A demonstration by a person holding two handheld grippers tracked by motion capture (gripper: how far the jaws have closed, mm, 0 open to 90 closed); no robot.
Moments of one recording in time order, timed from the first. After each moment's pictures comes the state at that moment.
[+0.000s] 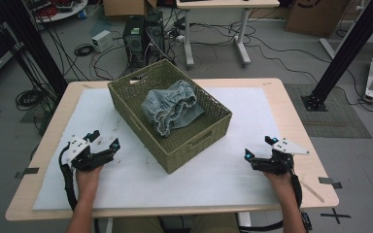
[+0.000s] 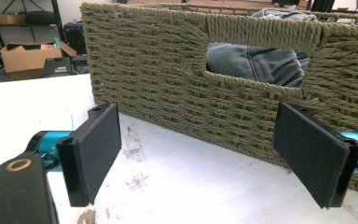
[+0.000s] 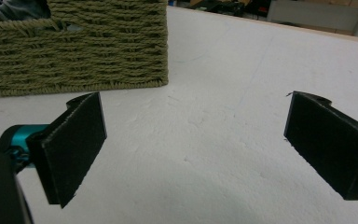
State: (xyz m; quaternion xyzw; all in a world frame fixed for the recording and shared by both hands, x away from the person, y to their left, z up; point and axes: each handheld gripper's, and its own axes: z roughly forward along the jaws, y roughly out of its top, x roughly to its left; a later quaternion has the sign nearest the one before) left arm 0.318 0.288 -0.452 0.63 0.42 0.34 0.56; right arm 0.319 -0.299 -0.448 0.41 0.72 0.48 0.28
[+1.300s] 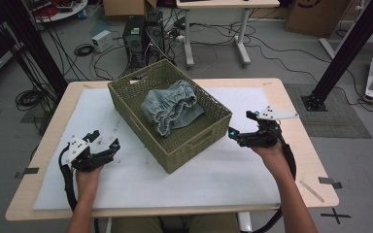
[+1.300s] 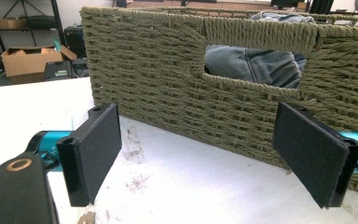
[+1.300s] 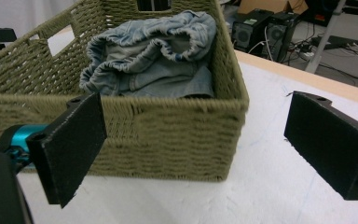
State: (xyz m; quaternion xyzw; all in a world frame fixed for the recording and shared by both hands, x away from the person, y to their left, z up) left arm 0.317 0.288 -0.452 0.63 0.42 0.35 0.56; right arm 0.356 -0.245 -0.355 0.35 0.76 0.50 0.21
